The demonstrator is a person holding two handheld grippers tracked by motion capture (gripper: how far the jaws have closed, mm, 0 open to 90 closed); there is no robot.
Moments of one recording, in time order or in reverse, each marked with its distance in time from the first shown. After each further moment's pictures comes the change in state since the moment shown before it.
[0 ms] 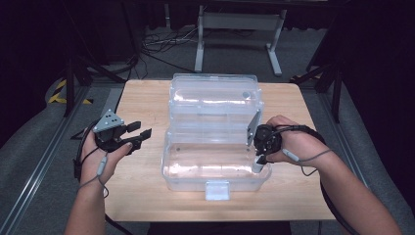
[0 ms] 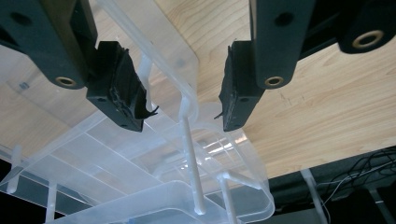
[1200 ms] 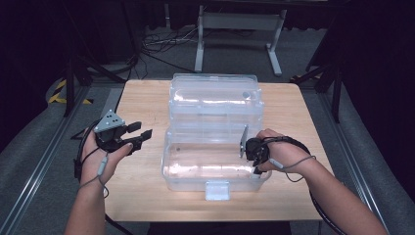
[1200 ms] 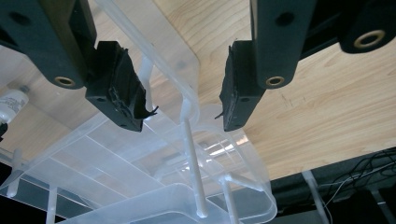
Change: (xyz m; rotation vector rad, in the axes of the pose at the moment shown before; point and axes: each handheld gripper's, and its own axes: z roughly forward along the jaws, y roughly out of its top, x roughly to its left) left arm 0.000 0.000 0.000 0.011 -0.003 0.002; right arm -0.009 0.000 0.070 0.110 0.072 0.000
